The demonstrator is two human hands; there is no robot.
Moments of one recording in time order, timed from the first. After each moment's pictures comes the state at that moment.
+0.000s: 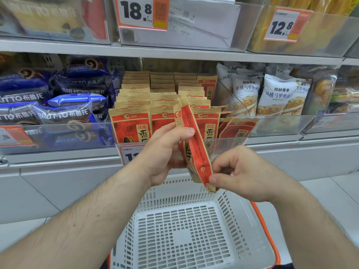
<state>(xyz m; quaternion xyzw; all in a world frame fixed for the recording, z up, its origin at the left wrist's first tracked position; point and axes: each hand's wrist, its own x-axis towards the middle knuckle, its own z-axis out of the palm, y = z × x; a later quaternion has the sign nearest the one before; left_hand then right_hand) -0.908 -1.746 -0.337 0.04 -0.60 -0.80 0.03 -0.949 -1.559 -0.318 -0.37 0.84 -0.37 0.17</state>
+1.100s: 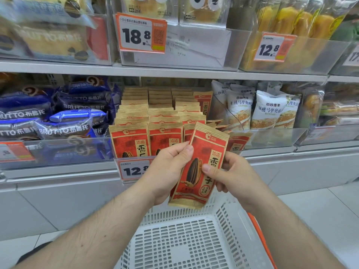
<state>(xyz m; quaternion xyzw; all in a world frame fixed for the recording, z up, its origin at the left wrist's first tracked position) -0.904 -1.735 -0.339 0.01 -0.61 -0.79 0.00 -0.958 -1.569 -0.339 -0.13 0.76 -0.62 0.17</state>
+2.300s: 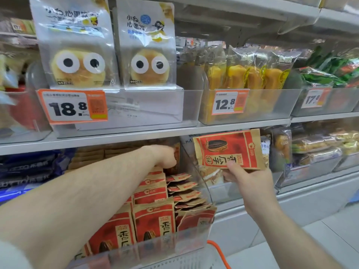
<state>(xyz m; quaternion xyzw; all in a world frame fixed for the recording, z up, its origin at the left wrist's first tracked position) -1.171 -1.737 -0.265 0.03 -0.99 -0.04 -0.13 -1.110 -1.514 -0.289 -0.02 0.64 -0.75 -0.13</state>
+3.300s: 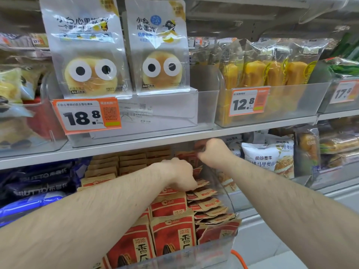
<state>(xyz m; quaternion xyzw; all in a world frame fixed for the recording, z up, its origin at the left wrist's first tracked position) -1.141 -1.733 -0.273 -0.03 -0.99 0.02 -0.14 -1.222 -1.608 -0.279 -0.25 0.93 -0.25 -0.05</state>
